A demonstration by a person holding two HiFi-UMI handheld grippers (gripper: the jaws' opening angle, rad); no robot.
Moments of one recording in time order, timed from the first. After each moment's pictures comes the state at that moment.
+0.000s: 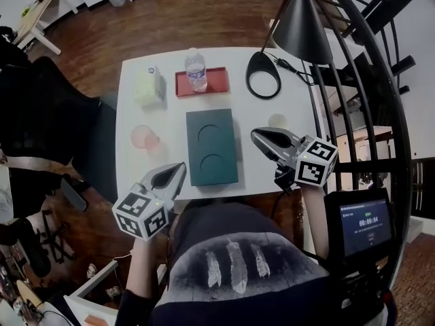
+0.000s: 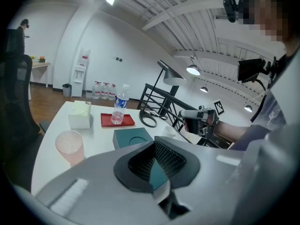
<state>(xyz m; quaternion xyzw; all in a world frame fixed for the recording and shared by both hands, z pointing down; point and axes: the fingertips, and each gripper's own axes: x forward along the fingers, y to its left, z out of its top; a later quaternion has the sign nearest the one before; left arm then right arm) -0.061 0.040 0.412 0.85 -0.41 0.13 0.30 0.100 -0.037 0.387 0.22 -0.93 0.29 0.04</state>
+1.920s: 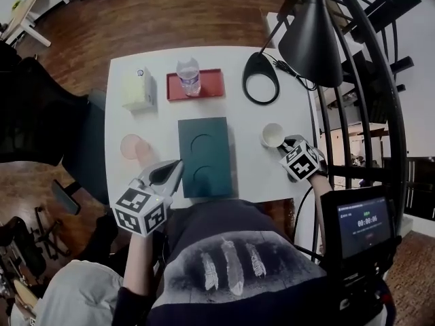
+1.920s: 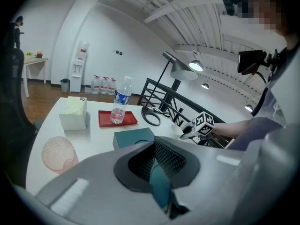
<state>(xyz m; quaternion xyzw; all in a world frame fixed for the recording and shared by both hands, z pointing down) -0.053 -0.012 0.439 0.85 -0.40 0.16 0.32 0.244 -0.070 0.586 0.27 -0.76 0.12 0.58</state>
